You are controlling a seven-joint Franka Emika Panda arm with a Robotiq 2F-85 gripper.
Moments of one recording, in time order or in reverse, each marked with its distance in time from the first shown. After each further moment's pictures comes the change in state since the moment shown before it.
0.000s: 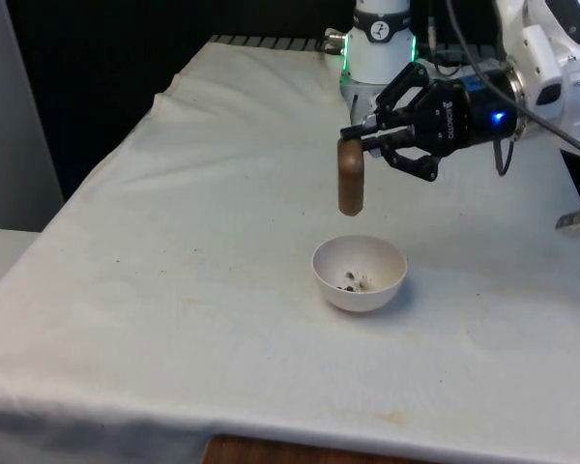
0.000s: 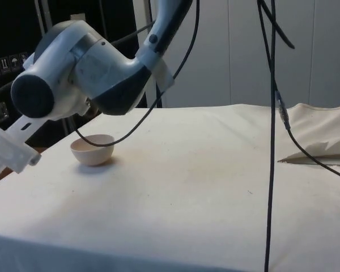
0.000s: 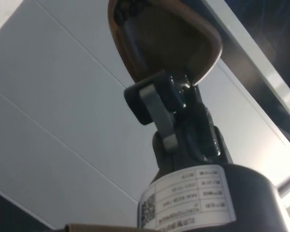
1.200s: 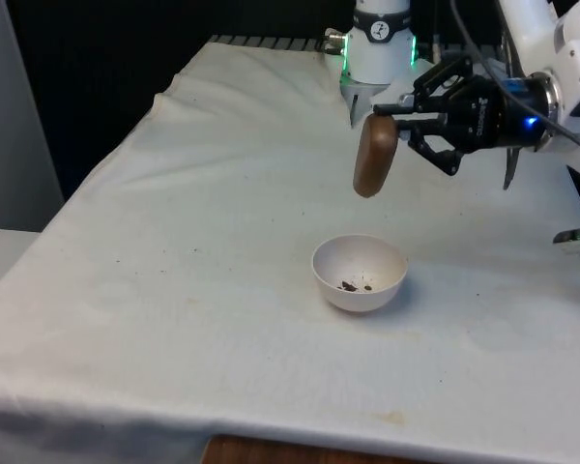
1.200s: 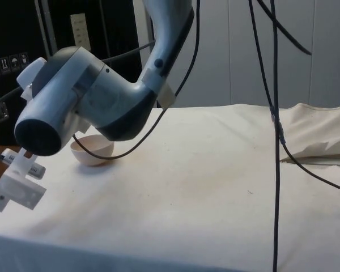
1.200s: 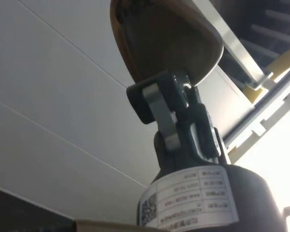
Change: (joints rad) arm 0.001 0.095 0.111 0.018 -0.227 -0.260 0.037
